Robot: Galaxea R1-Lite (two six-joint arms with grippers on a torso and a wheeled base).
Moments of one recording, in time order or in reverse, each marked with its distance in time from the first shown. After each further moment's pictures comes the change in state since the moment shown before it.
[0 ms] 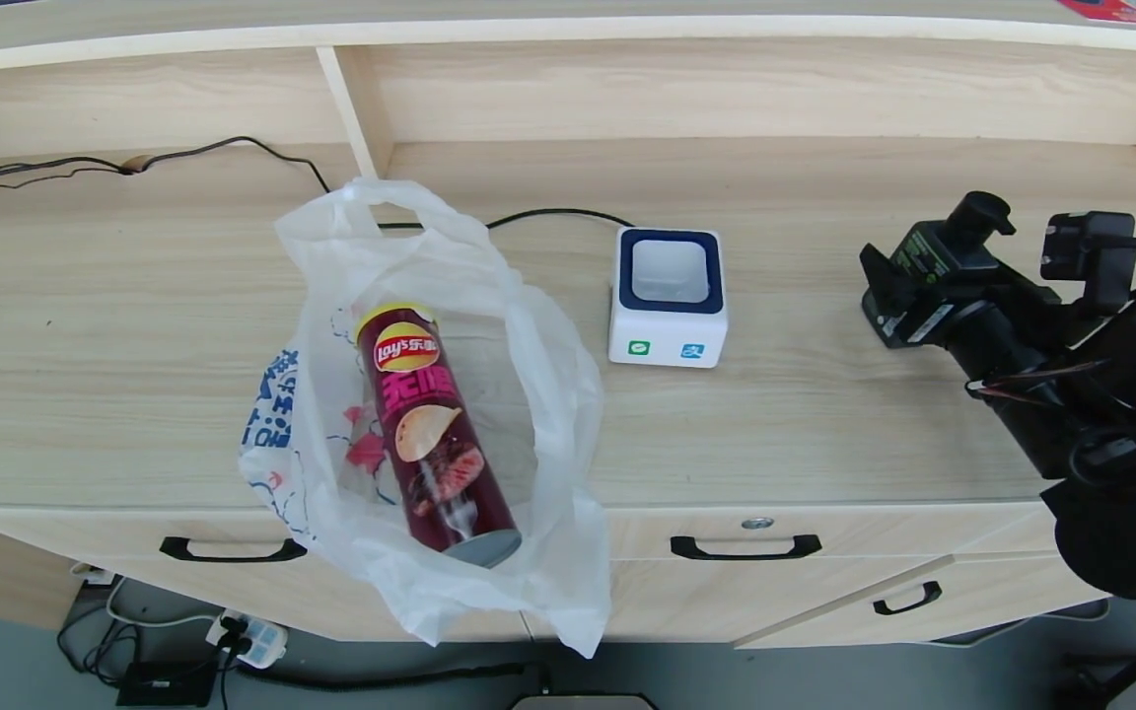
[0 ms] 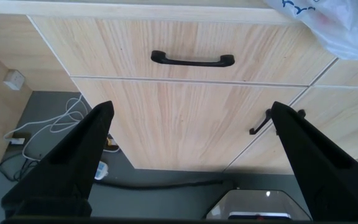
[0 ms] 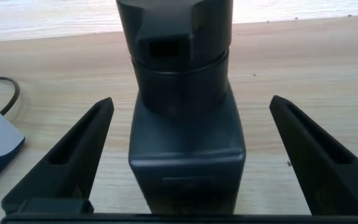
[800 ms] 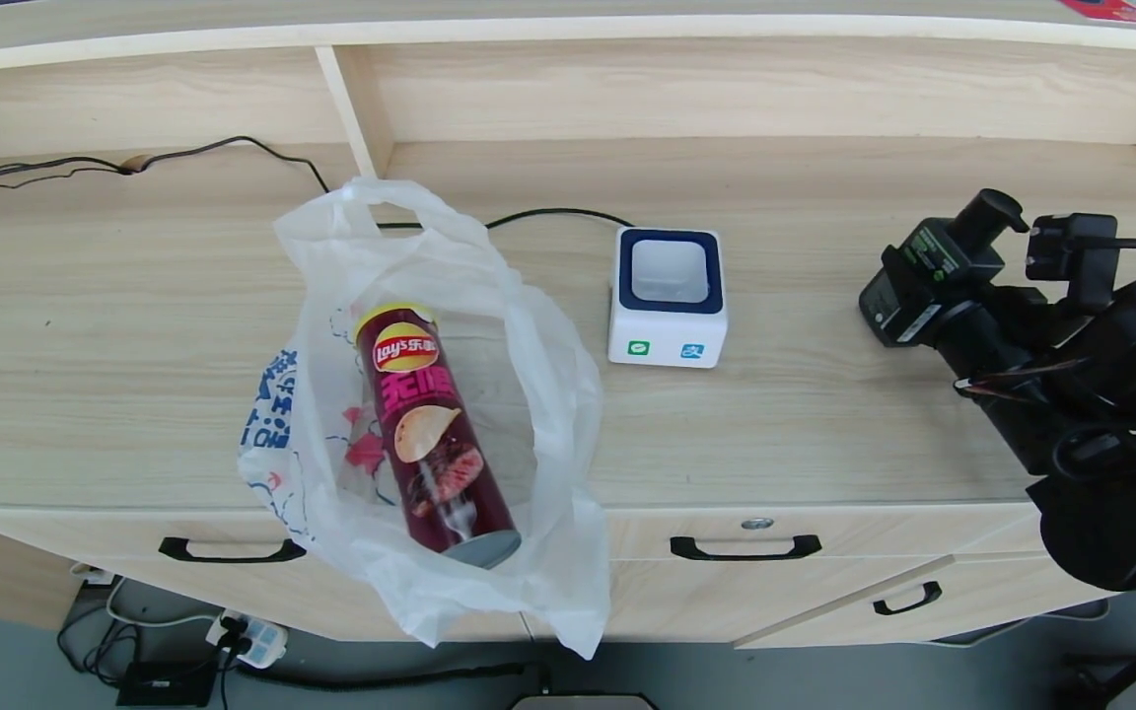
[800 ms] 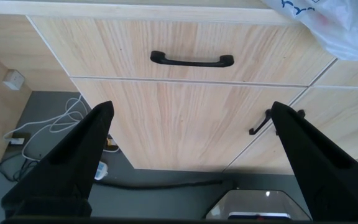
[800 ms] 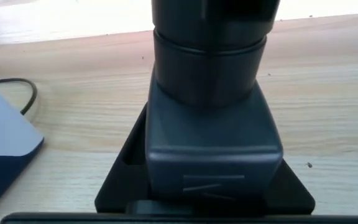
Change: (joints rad) left arm 0.000 0.000 0.000 0.001 0.000 -0.001; right arm 0.008 0.020 -0.020 0.002 0.000 0.004
